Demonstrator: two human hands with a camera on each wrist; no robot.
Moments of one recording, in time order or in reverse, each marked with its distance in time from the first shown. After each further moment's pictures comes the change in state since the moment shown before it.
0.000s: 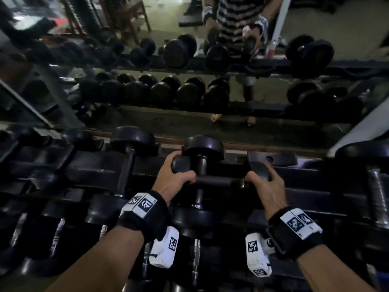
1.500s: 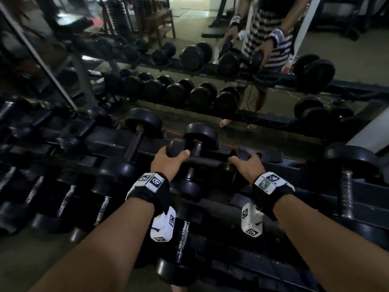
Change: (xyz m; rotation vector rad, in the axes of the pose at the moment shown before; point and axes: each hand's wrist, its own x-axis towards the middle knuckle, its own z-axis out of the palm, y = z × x) left_hand -0.048 -0.015 0.016 0.215 0.347 0.012; right_hand 0.008 -0.028 -0.011 -0.610 -0.193 0.019
